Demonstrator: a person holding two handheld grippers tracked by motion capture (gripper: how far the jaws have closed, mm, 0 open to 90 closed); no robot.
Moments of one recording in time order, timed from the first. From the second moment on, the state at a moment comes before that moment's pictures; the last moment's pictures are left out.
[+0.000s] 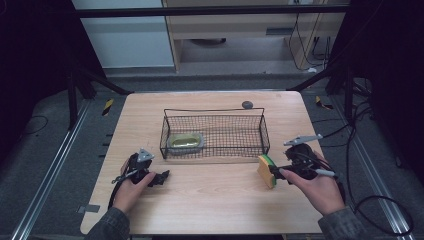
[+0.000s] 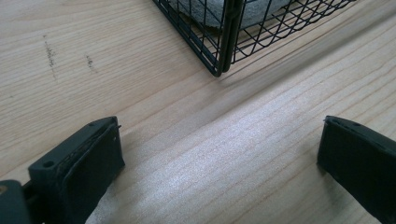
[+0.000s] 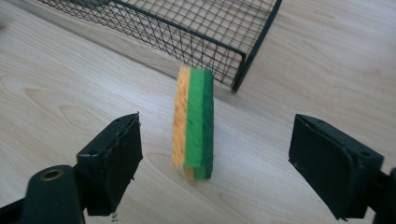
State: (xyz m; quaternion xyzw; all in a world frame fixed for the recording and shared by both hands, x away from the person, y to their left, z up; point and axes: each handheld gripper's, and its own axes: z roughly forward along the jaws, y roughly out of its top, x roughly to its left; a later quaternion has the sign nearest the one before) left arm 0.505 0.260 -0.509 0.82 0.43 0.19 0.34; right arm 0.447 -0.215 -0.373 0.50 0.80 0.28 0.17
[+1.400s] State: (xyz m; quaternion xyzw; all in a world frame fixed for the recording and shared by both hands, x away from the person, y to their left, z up) left arm 0.506 0.260 -0.509 0.82 0.43 0.19 0.34; right arm 0.497 -0.177 -0.413 0.50 0.84 0.18 0.10
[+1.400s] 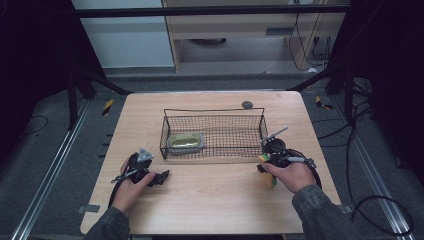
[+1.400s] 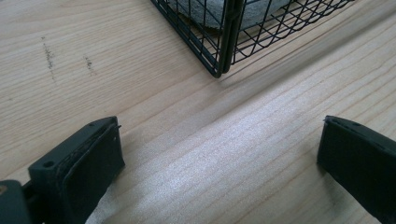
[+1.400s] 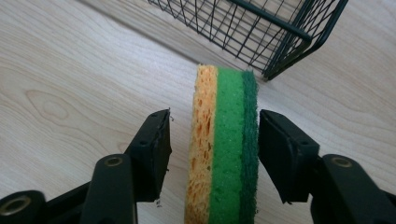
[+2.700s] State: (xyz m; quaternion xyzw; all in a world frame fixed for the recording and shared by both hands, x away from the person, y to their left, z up) left arm 0.507 0.261 -0.509 0.82 0.43 0.19 0.34; right arm 0.510 -0.238 -0.343 0.51 0.81 0.24 0.15
